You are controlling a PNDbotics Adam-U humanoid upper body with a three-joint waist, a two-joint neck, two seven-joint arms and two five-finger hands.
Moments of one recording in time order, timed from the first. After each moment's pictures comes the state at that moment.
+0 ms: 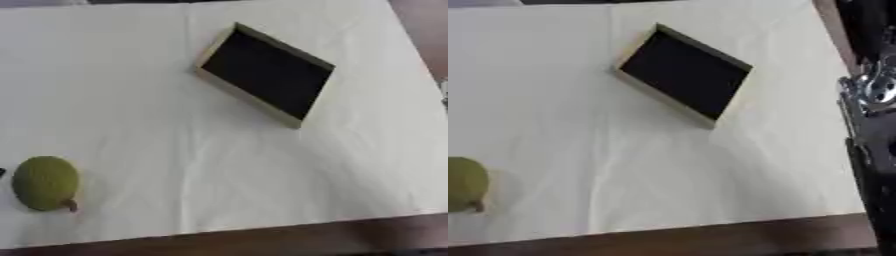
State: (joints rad) left arm -0.08 0.84 0.00 -1.77 -0.22 -0.47 -0.56; right arm -0.41 -0.50 -0.12 -1.98 0.11 -0.09 -0.41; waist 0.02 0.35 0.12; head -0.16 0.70
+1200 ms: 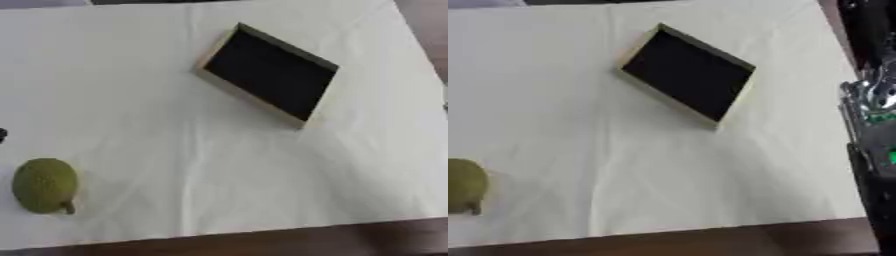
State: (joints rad) left arm -0.14 0.84 0.07 -1.93 -0.31 -0.43 -0.45; right arm -0.41 -0.49 -0.12 -1.98 0.10 -0.09 -0.41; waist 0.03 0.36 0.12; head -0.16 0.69
